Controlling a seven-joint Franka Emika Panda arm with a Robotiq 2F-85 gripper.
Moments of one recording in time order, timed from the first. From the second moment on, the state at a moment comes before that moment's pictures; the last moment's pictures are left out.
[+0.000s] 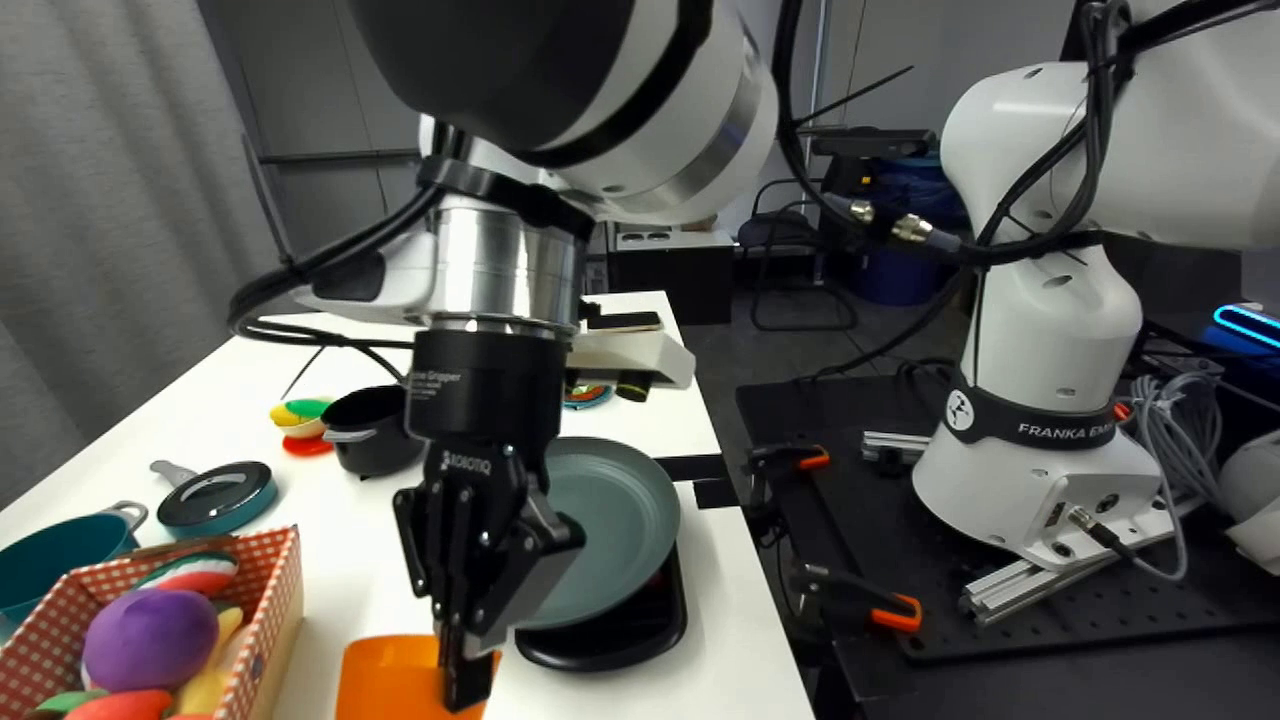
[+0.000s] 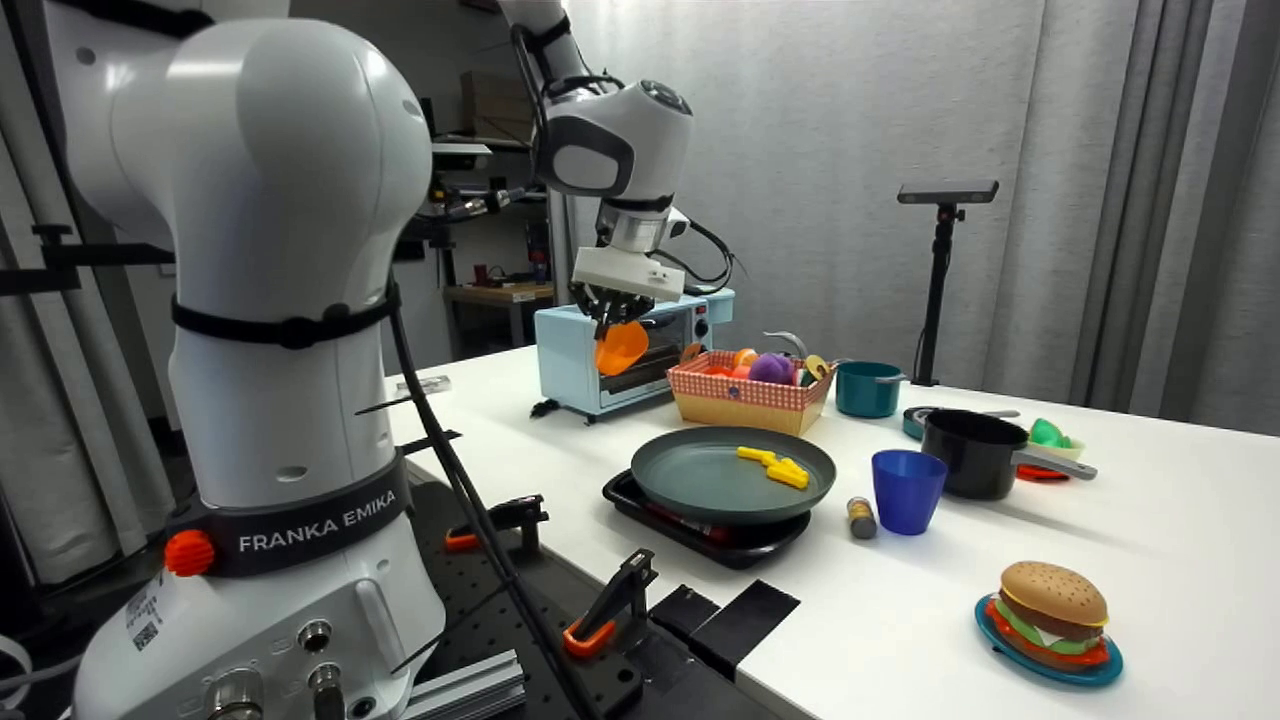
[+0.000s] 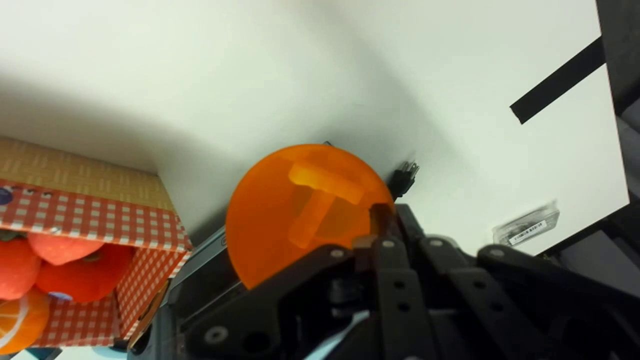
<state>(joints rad) 0.25 -0.03 0.09 -2.55 1.08 2.60 -1.42</state>
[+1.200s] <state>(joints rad) -0.03 -0.07 -0.08 -2.36 1.00 1.92 -1.43</state>
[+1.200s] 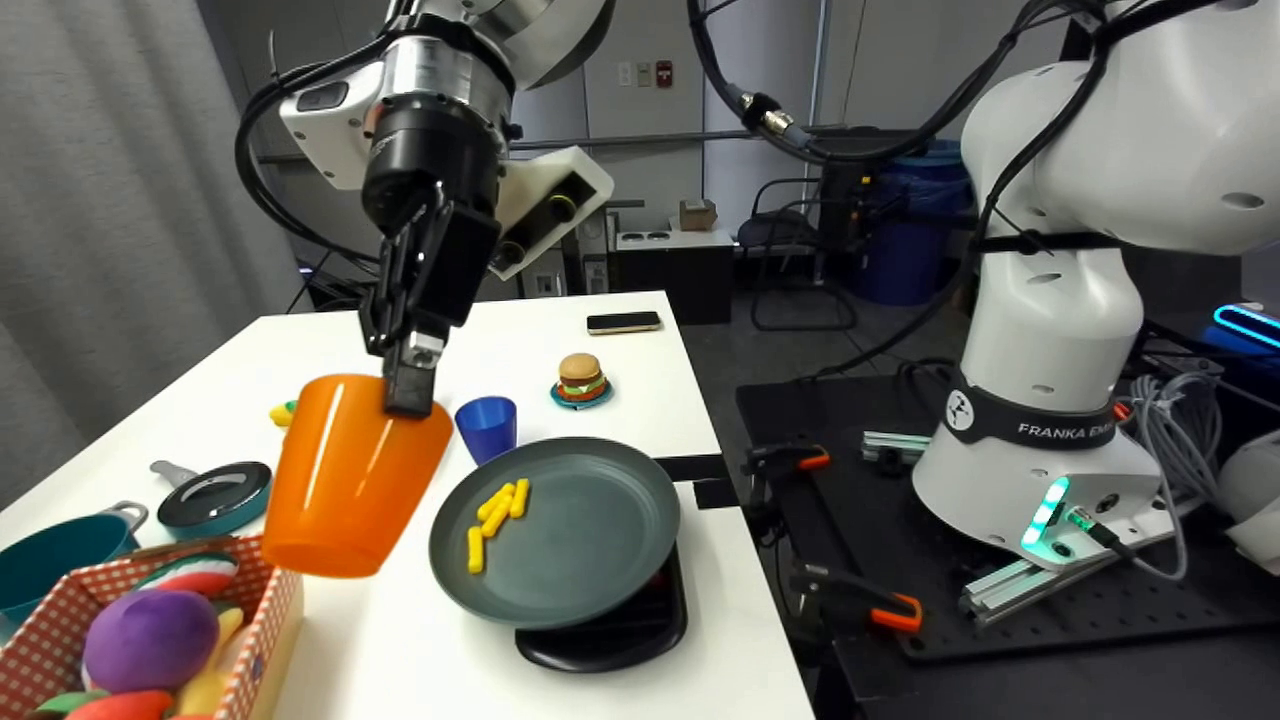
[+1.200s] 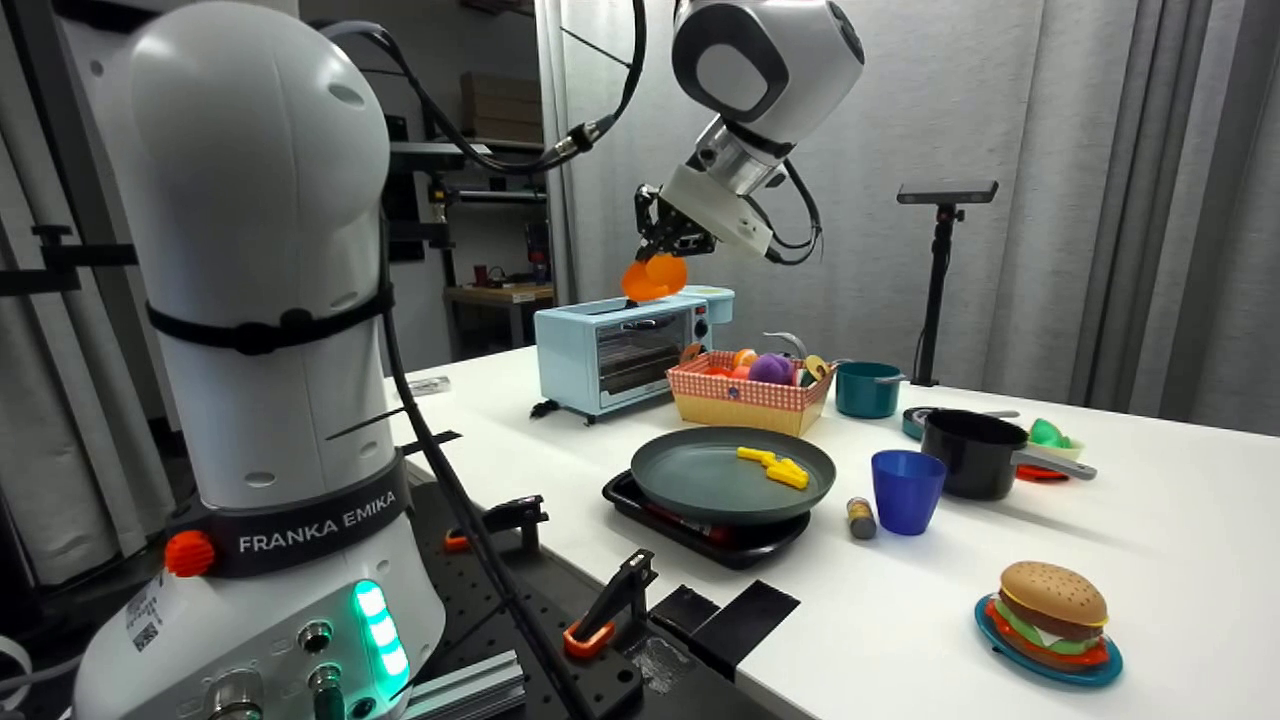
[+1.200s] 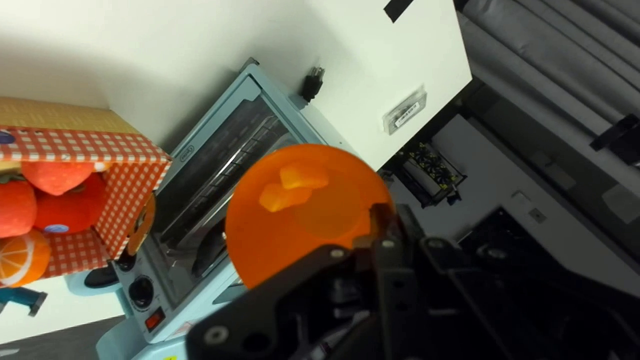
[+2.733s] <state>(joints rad) -0.06 0.08 -0.08 -2.24 1.01 1.45 -1.72</state>
